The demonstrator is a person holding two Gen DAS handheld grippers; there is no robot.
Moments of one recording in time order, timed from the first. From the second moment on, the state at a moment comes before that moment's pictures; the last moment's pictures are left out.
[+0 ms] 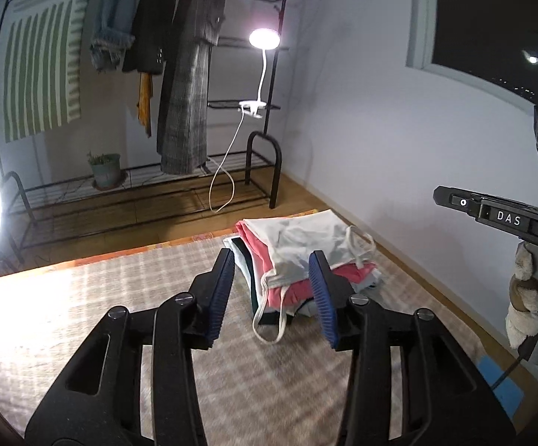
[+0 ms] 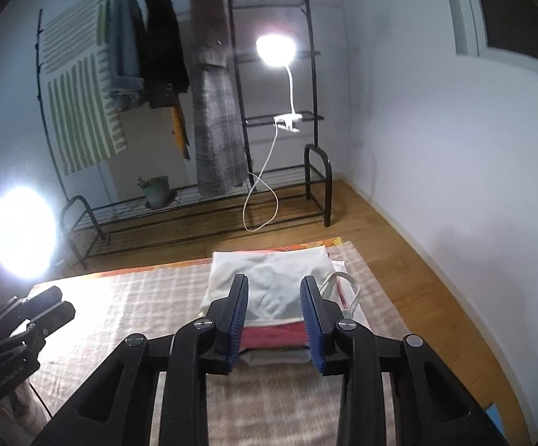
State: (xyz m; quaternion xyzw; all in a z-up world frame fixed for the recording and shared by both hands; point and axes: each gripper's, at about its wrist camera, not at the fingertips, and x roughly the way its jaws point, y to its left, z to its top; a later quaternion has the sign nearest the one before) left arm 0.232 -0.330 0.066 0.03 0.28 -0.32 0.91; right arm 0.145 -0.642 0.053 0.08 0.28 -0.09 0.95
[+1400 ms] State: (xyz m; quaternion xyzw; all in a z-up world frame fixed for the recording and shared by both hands) left arm 0.102 -0.208 0.069 0.02 0.25 -0.30 0.92; right arm -0.045 -0.478 0.053 0.02 0.21 -0.11 0.97
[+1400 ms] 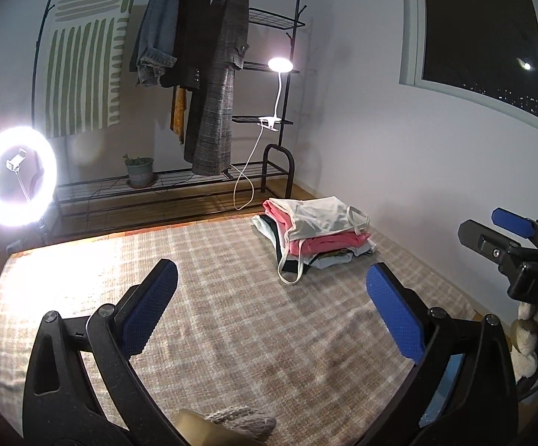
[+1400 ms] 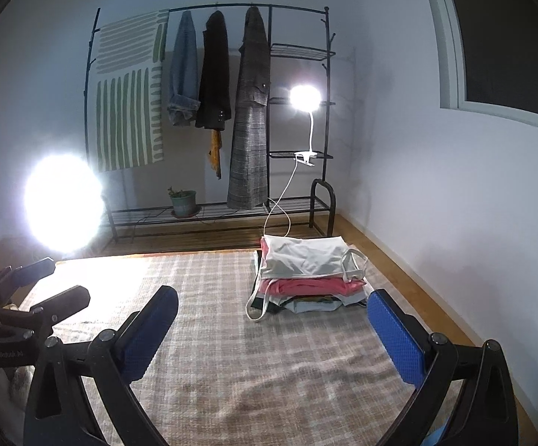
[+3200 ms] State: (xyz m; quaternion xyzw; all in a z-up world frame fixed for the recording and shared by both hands) left arm 0.094 -0.217 0.071 0.04 0.23 -0.31 0.92; right arm -0.045 -0.483 0.044 0.03 0.21 -0.11 0.97
